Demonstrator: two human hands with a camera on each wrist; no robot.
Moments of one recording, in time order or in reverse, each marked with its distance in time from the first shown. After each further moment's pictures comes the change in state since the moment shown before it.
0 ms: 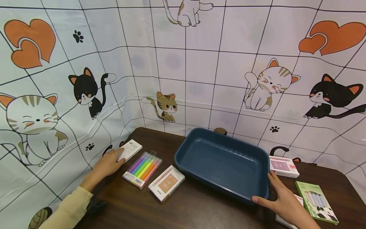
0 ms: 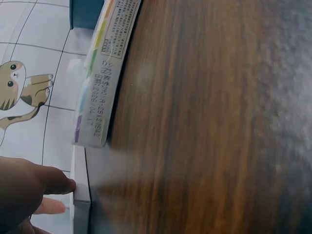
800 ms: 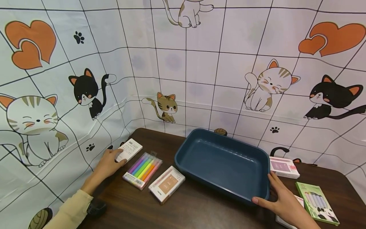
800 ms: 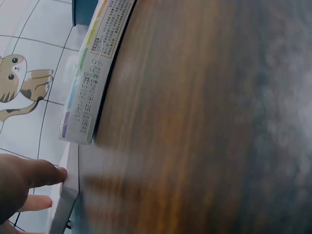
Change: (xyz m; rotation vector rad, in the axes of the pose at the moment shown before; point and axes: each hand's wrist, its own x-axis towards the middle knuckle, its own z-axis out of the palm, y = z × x) left_hand 0.002 -0.006 0.010 -0.170 0.107 -0.043; right_hand 0.004 0.000 0.001 0.003 -0.024 0.049
